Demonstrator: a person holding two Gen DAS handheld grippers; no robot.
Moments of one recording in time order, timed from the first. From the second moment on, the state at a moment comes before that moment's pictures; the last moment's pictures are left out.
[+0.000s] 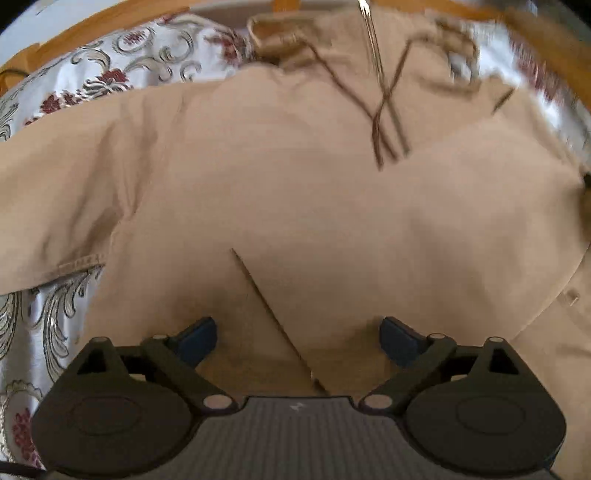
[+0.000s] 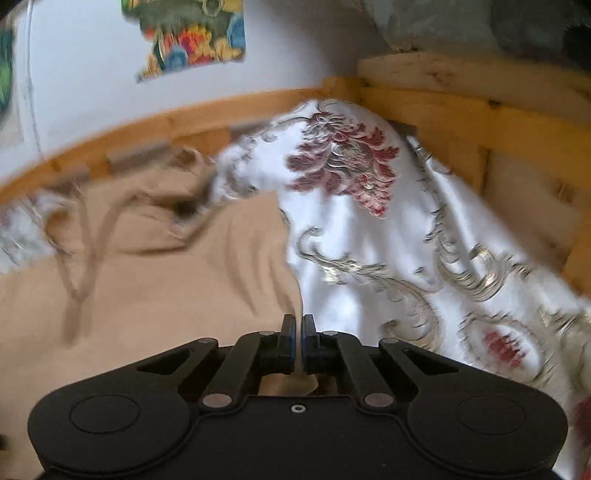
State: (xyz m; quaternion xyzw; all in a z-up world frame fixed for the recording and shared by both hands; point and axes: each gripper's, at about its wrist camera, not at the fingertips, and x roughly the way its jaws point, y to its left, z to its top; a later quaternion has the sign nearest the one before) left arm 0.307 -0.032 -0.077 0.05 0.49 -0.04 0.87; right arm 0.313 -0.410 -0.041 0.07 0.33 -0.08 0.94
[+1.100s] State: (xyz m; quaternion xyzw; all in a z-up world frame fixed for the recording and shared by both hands) left arm 0.178 0.232 0.029 -0.19 0.26 0.35 0.88; right arm 0.193 -0.331 -0.046 0.13 0.35 0.02 0.93
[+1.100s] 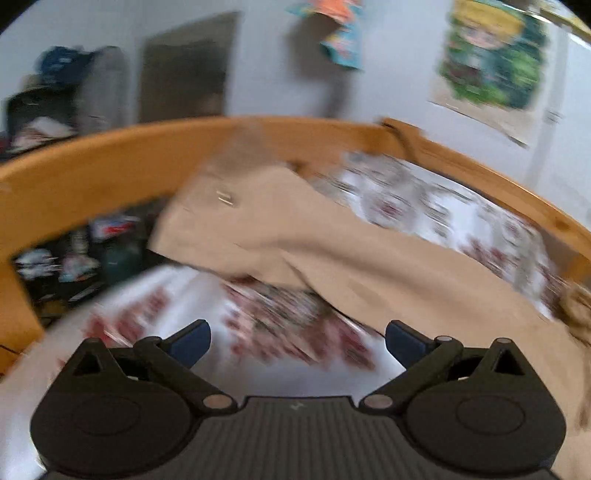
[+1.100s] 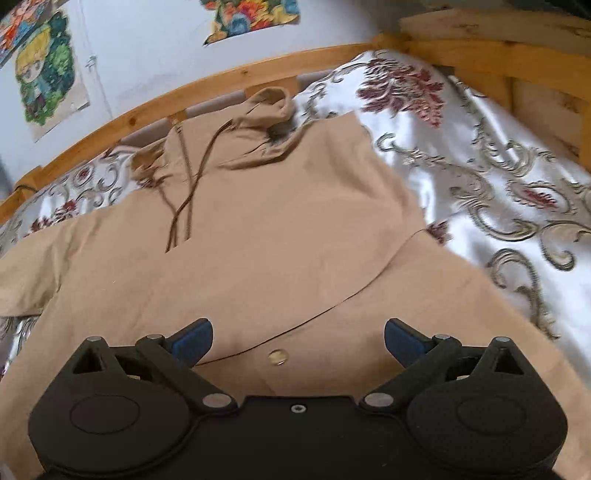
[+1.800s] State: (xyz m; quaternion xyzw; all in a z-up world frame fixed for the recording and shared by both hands) left arm 0.197 0.266 0.049 -0.24 0.16 0.36 0.89; right arm 0.194 -0.330 -0.057 0.11 0.36 -0.01 0.92
